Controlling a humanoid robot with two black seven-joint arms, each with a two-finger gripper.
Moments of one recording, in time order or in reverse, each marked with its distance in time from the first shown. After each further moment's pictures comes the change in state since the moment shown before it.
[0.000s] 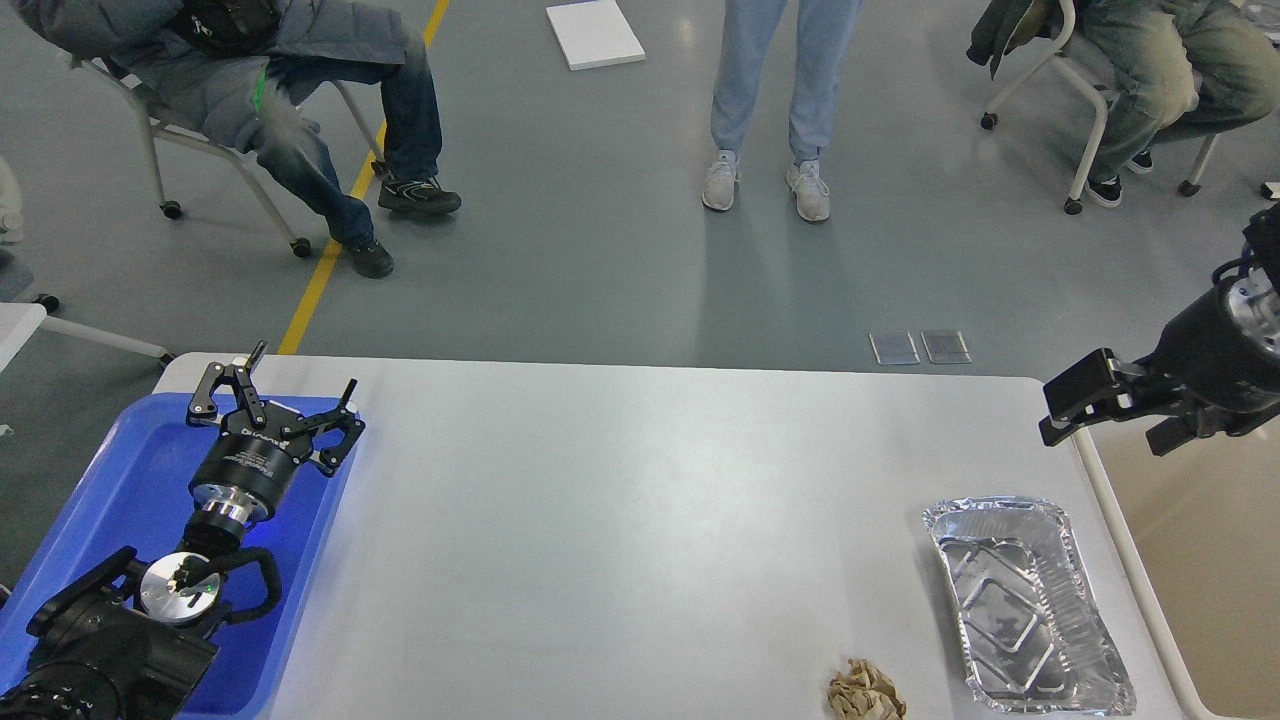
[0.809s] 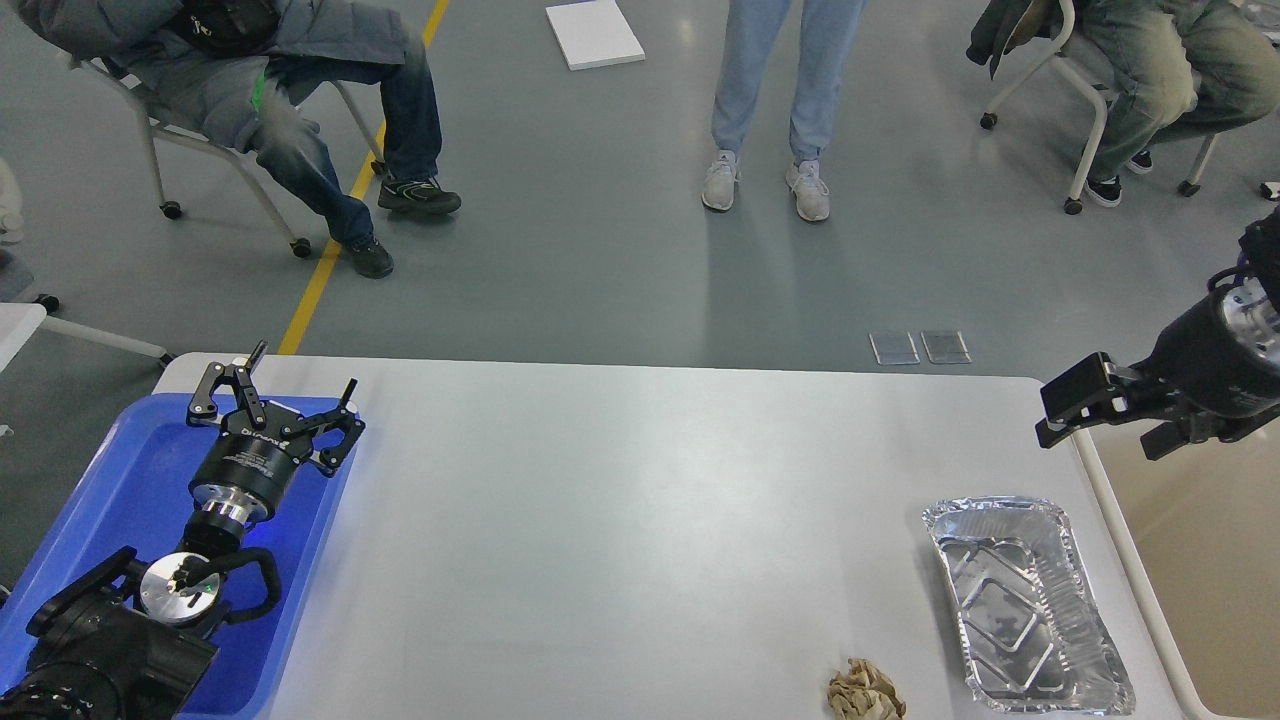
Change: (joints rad) left arm 0.000 0.000 0.000 0.000 0.000 0.000 0.000; right arm -0.069 -0.005 0.053 -0.043 -0.009 0.000 0.001
